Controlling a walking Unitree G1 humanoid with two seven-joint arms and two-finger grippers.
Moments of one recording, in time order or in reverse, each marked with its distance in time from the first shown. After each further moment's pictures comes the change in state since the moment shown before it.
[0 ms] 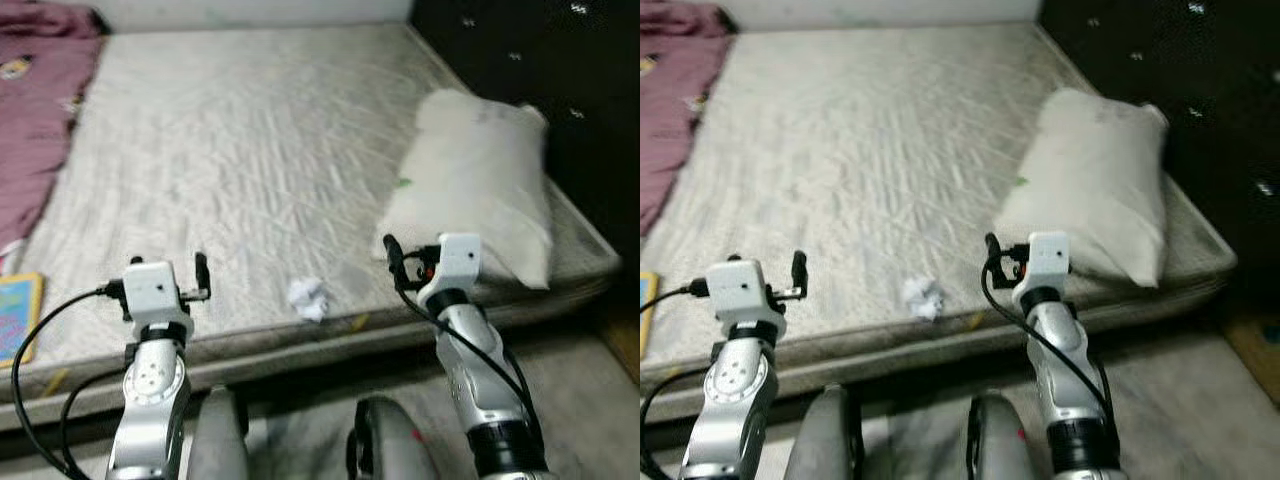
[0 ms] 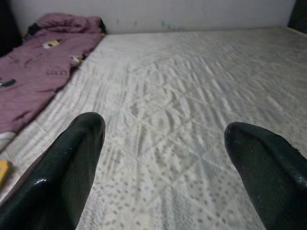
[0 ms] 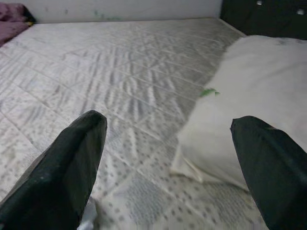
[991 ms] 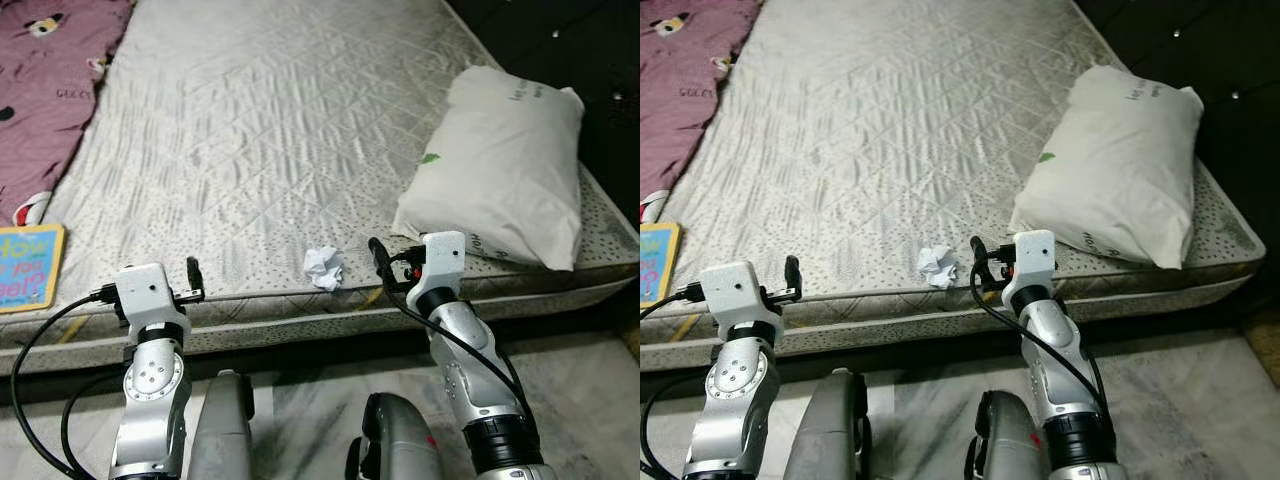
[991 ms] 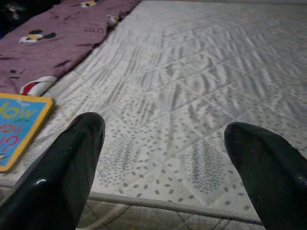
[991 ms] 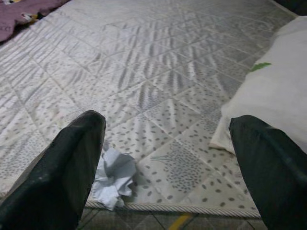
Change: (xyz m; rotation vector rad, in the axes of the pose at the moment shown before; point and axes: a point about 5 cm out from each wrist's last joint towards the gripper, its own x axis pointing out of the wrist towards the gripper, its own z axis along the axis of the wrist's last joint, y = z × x) left arm 0.002 0.003 -0.007 -0.048 0.059 0.062; right arm 0.004 0.010 -0.003 -0.020 0.025 0.088
